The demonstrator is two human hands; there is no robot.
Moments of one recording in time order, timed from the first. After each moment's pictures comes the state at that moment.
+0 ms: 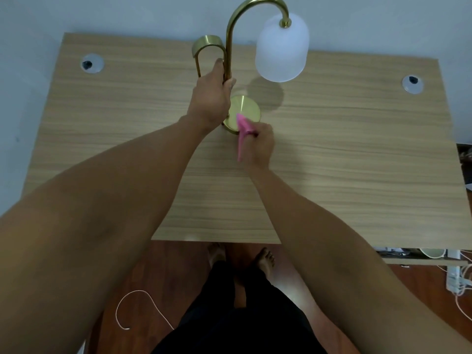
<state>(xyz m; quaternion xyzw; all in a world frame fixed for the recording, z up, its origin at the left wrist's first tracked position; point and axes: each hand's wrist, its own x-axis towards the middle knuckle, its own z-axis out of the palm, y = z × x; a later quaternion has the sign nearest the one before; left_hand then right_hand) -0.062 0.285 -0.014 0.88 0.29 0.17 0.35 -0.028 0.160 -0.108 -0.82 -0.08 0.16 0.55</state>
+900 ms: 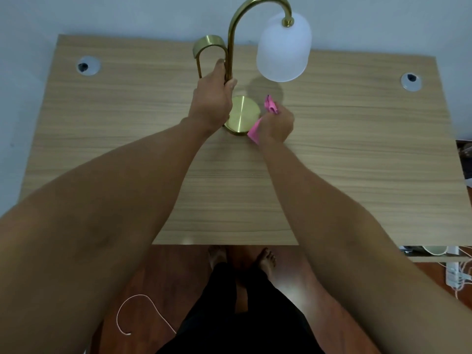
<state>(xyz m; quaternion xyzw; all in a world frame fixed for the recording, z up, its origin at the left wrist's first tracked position) -0.061 0.288 -0.019 0.88 0.28 0.18 0.34 0.023 0.178 -0.092 -0.78 0.12 0.14 0.60</state>
